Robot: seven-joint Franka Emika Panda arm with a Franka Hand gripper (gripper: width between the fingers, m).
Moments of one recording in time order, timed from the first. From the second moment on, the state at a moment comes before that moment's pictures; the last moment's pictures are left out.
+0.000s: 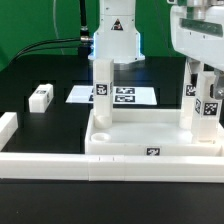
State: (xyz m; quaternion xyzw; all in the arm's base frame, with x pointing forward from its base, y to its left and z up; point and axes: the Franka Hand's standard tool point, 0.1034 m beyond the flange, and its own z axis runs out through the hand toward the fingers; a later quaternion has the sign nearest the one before) arm 0.611 0.109 0.110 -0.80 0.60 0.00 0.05
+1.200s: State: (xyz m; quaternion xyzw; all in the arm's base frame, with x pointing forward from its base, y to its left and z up) arm 0.612 0.116 0.111 -0.99 0.12 -0.03 0.02
